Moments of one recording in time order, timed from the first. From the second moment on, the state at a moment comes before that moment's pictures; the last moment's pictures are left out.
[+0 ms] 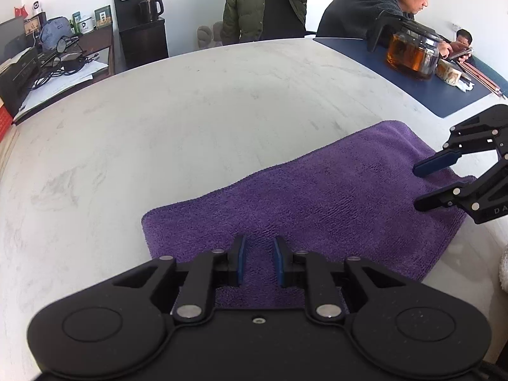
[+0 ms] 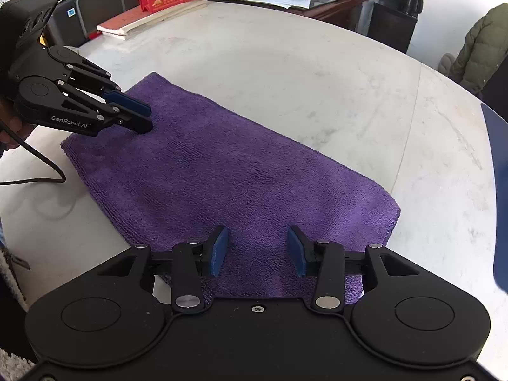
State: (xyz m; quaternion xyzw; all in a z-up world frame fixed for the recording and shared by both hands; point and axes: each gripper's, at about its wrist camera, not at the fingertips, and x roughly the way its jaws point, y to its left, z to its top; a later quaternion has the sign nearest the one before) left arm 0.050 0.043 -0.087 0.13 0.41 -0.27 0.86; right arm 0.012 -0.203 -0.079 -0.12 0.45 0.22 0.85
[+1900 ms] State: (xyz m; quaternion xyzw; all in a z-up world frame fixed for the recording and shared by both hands) left arm -0.091 -0.084 0.099 0.00 0.25 -0.03 0.97; right arm -0.059 -0.374 0.091 0.23 0.20 0.27 0.91
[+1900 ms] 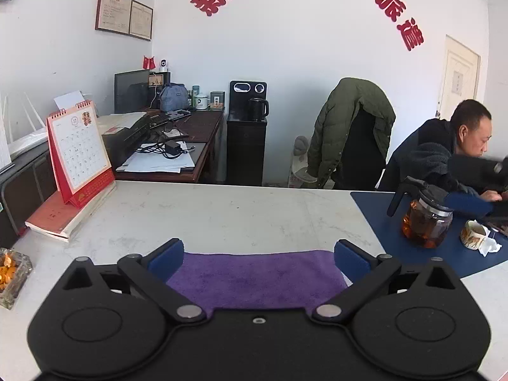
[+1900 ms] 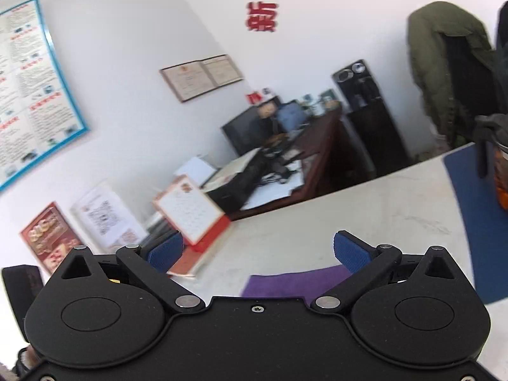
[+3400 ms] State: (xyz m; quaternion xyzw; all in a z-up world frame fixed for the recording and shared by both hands) left arm -0.029 -0.044 0.056 0.00 0.43 0.06 0.90; right arm -0.033 -0.271 0.025 0.10 0.32 0.12 0.93
